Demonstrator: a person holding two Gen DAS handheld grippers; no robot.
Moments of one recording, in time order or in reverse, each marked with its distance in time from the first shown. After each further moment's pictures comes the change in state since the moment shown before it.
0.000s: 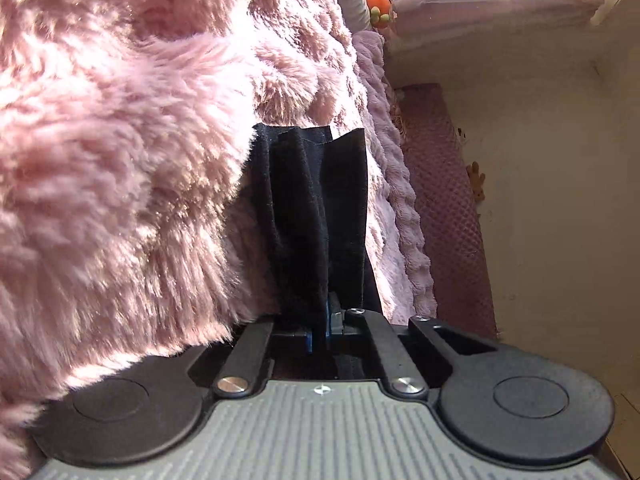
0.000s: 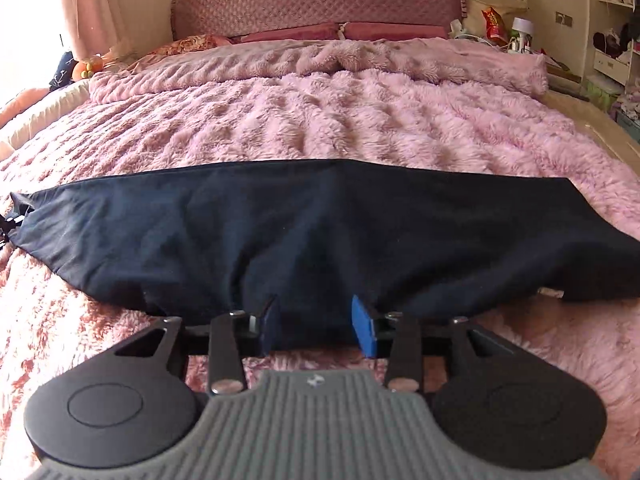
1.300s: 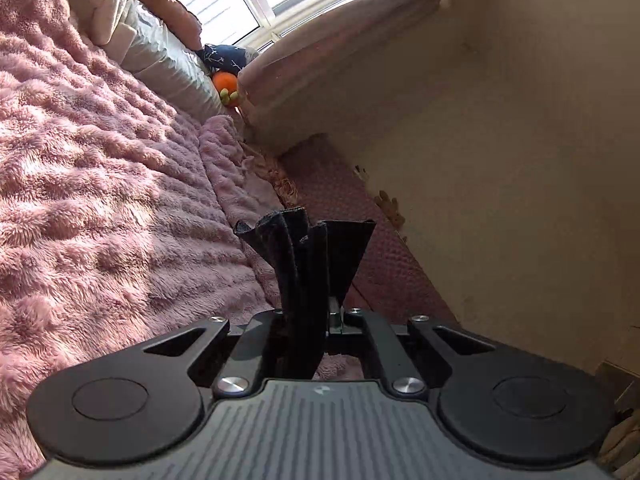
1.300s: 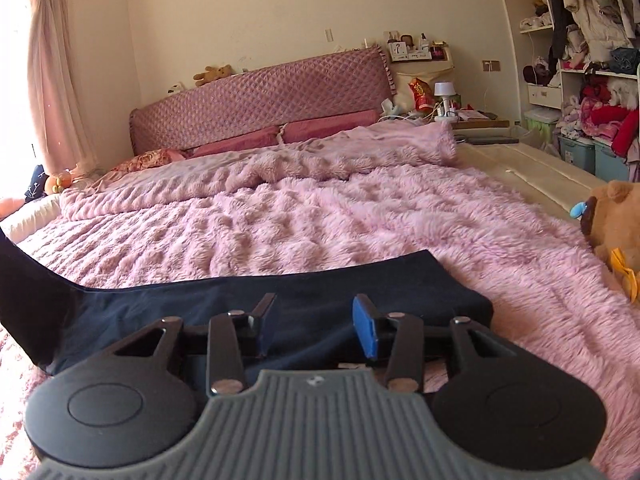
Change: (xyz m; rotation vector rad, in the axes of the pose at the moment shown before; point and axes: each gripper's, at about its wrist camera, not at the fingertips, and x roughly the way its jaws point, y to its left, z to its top) left arm -0.068 -0.289 -0.098 0.359 -0.238 -0.100; right arm -0.080 -0.129 0.003 0.142 -0.324 -0.066
